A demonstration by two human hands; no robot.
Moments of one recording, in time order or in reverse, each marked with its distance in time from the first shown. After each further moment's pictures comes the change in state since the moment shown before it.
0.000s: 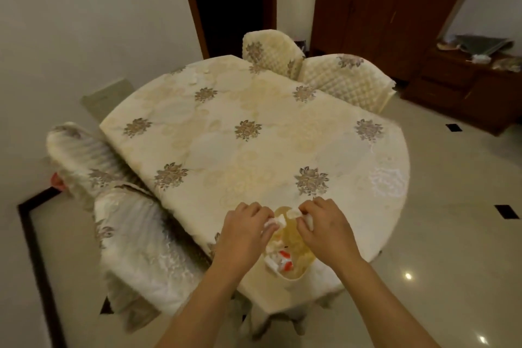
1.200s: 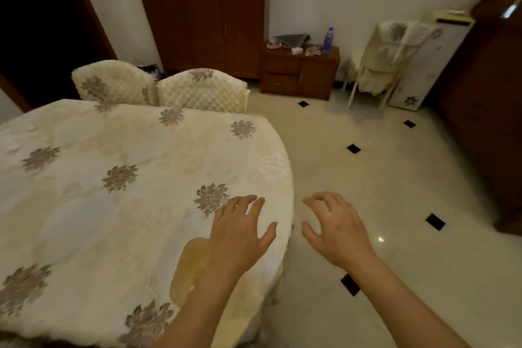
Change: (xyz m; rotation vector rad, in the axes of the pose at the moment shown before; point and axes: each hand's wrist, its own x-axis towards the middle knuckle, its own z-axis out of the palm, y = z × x) left_hand 0.060 0.119 0.042 -0.033 -0.089 0.472; right_hand -0.109 0.076 -0.085 -0.332 0.301 0.428
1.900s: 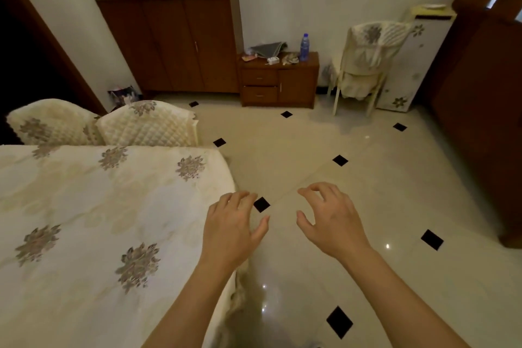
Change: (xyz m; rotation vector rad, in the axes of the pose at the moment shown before) left_hand 0.210 0.145 0.086 0.038 0.070 0.051; right_hand 0.134 0.231 -0.024 0.017 0.101 0.053
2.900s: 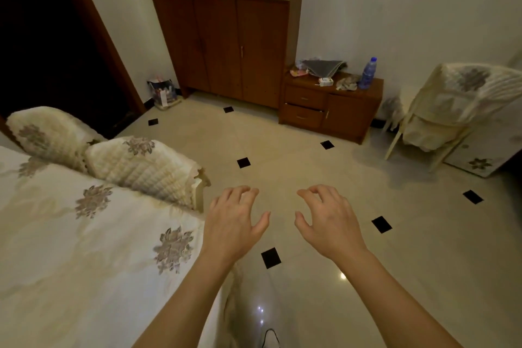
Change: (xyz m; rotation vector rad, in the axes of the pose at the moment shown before) left_hand 0.358 -0.096 0.108 0.072 0.023 -0.240; right_hand 0.395 0.096 0.142 0.039 -0.111 -0.221
